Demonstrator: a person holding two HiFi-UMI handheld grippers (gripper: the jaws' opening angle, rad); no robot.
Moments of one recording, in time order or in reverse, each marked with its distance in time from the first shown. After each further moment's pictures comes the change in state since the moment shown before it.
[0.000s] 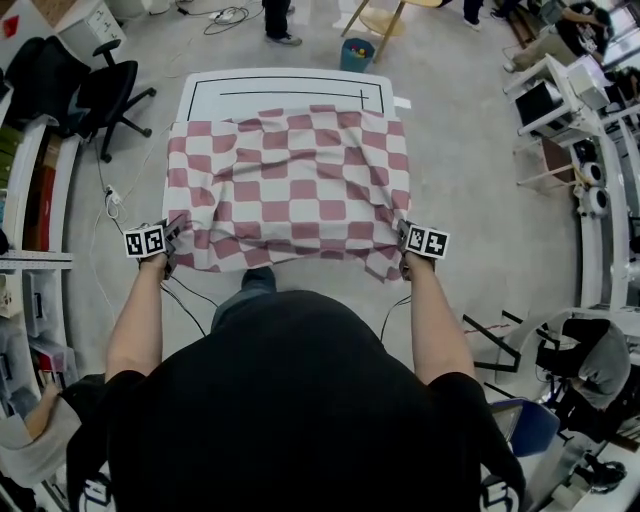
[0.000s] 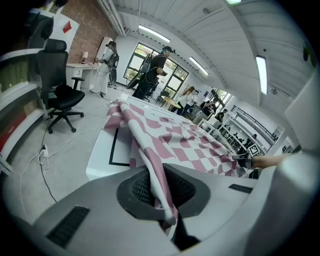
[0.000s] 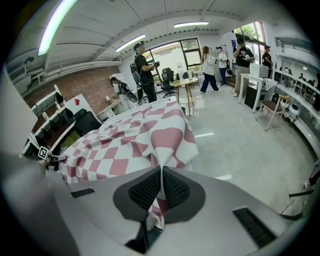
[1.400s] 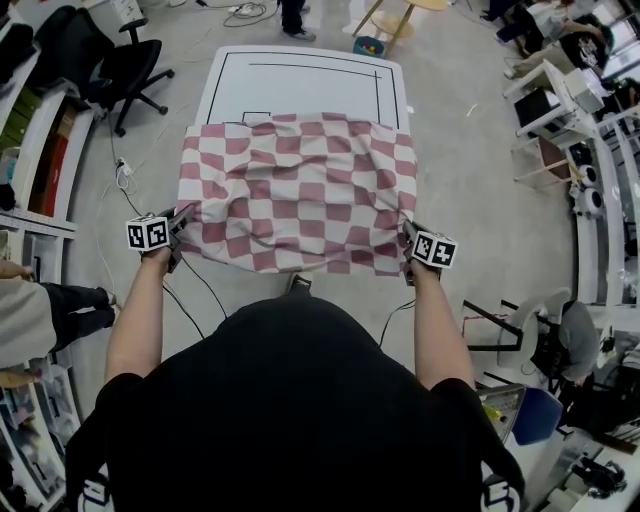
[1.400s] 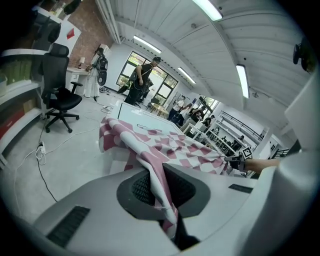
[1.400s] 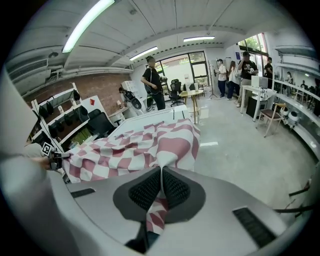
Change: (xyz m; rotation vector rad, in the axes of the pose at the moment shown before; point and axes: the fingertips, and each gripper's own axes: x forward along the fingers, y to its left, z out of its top) left arm -0.134 -0.040 -0.062 0.044 -0.075 -0.100; right arm -0.123 0.092 -0.087 -0.058 -0.103 0.026
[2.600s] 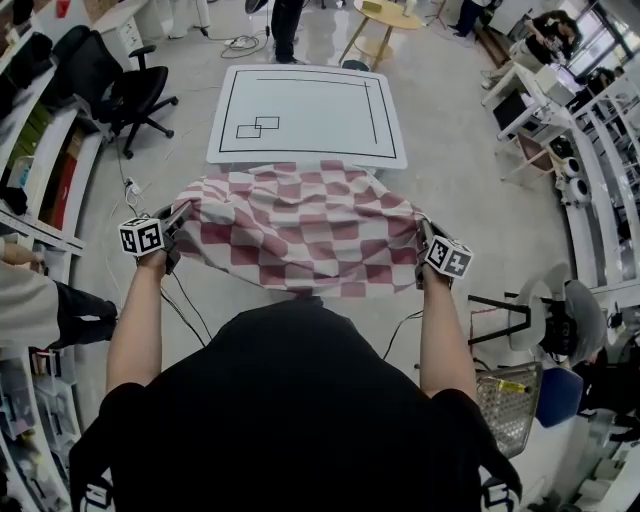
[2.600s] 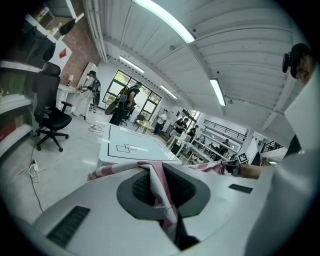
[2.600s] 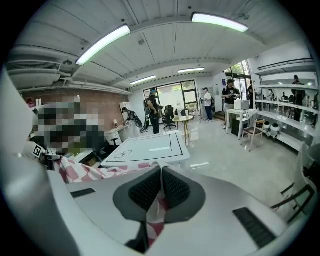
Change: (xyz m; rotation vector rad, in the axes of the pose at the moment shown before) left arm -0.181 -0.068 -0.017 0.127 -0.188 -0.141; right arm -0.193 0.080 -0.059 0.018 -0.278 -0.100
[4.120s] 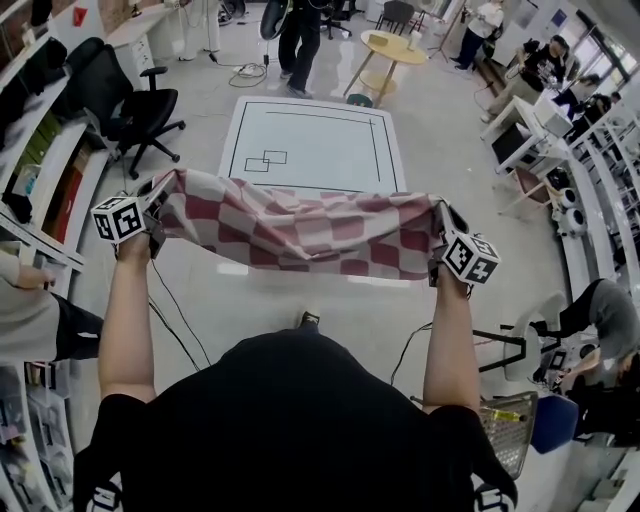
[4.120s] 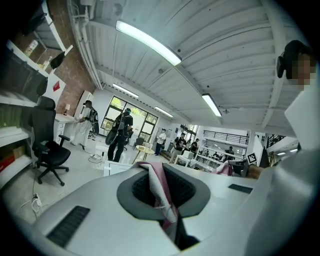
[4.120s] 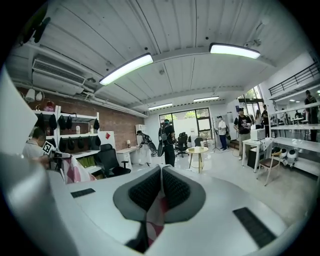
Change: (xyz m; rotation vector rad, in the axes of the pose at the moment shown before) left arm -0.045 -0.036 0.194 0.141 -0.232 0.030; right arm -0.053 0.106 0.203 -0.145 -0.305 0.117
